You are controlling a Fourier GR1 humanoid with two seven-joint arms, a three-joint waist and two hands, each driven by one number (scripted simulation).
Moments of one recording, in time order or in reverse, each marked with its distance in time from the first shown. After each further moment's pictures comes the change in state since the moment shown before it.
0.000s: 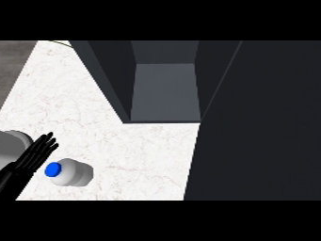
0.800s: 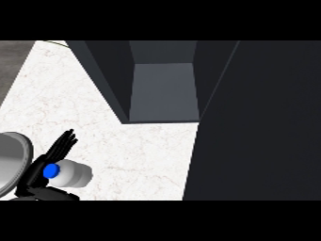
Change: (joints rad) left arm -0.200 0.029 -0.102 0.519 -0.161 0.229 -0.356; right arm 0.014 -0.052 0.045 0.007 0.018 -0.057 -0.038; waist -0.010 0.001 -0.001
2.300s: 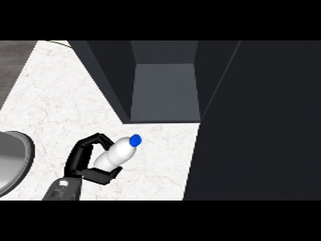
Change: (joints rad) left arm -0.171 -0.169 -0.088 0.179 0.004 0.412 -0.236; right arm -0.019 -0.066 -0.008 0.003 -0.017 -0.057 -0.015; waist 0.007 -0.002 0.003
